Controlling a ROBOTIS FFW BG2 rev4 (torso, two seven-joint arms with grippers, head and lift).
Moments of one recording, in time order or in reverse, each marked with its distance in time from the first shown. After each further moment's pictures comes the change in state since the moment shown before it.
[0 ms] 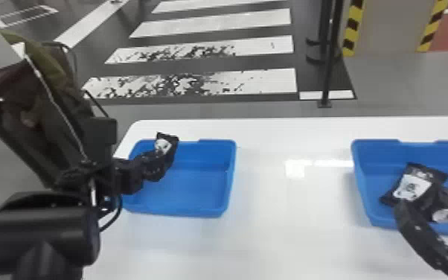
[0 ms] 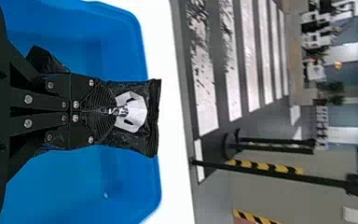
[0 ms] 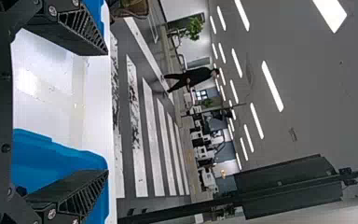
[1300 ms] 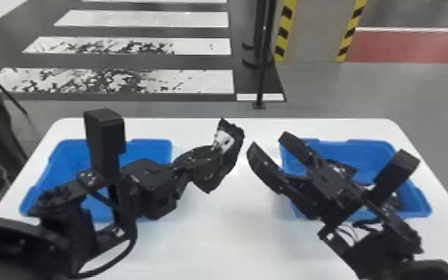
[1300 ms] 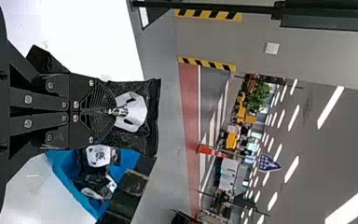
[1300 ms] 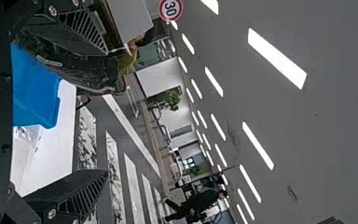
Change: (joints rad) left arm 0.133 -0.013 -0.341 -0.268 0.352 -0.053 0.000; right arm -0.378 -0.071 0.229 0.207 -0.166 0.095 0.033
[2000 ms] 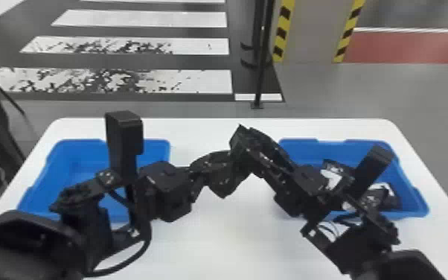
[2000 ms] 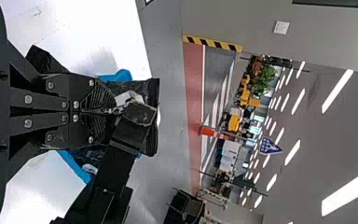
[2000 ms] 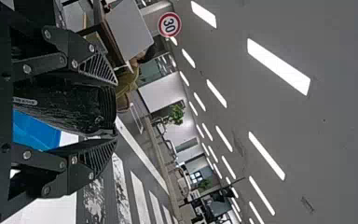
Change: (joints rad) left arm -0.031 0.005 -0.049 0.044 0.046 0.004 0.000; right arm -0.041 0.007 0.046 0.034 -0.033 0.035 0.000
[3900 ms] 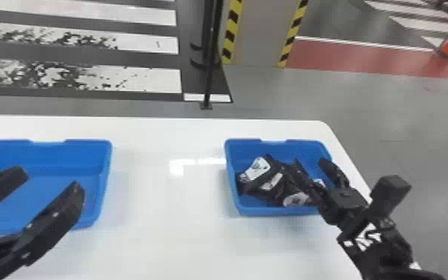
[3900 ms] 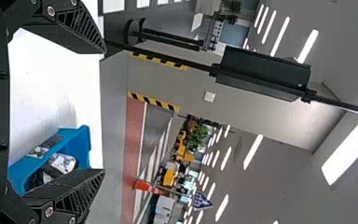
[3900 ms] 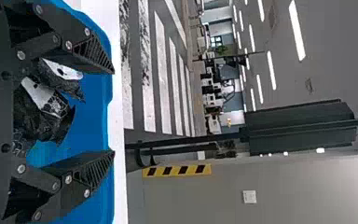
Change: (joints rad) left arm 0.544 -0.069 0.365 -0.243 0.200 -0.441 0.037; right arm 0.060 -0.004 -0.416 0.182 0.277 -0.157 -0.141
